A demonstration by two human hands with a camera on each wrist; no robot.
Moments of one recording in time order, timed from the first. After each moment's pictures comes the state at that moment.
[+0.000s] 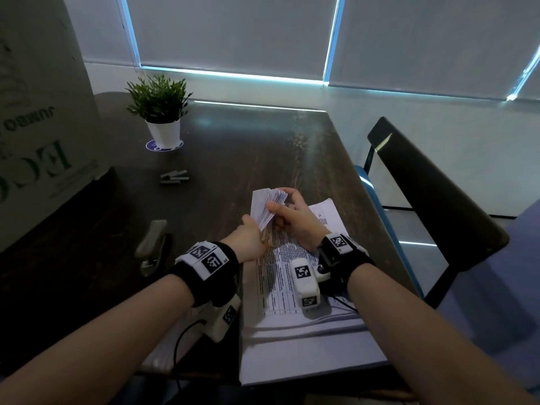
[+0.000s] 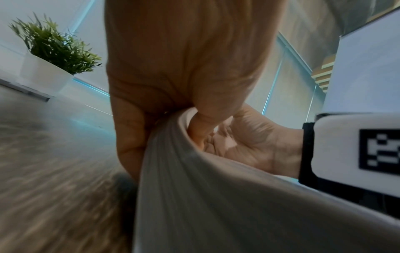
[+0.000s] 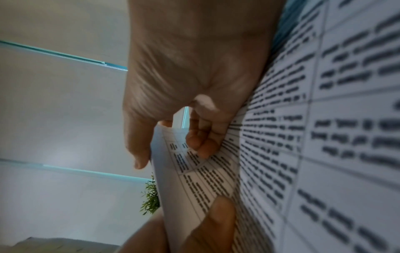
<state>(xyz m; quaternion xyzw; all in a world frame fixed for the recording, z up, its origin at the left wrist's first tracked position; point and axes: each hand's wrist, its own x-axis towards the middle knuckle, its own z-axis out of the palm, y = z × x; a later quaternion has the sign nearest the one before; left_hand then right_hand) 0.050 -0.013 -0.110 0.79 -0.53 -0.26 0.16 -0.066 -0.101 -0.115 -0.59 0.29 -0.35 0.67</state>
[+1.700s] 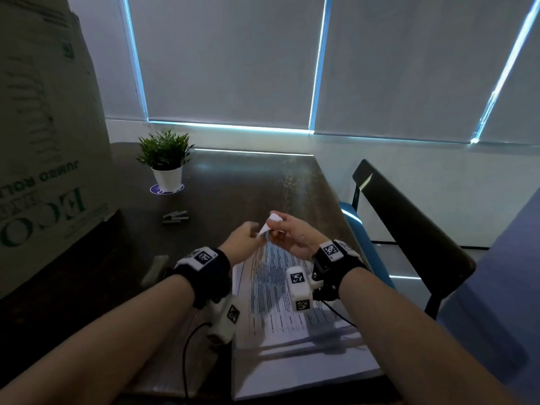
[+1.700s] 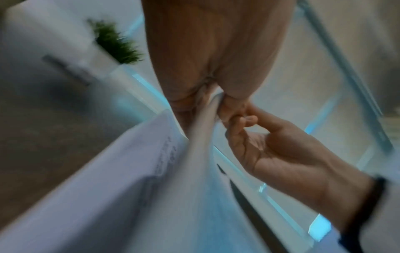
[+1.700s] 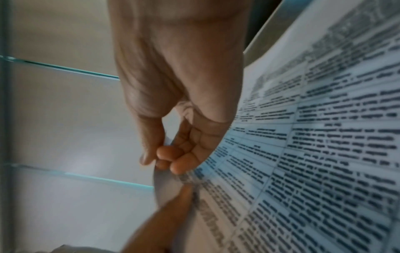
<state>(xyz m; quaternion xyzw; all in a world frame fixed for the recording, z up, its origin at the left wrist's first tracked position) 0.051 -0.013 -0.059 0.69 -0.55 -0.27 0.38 -0.084 -0.094 -0.052 -0.48 0.31 -0.31 0.76</state>
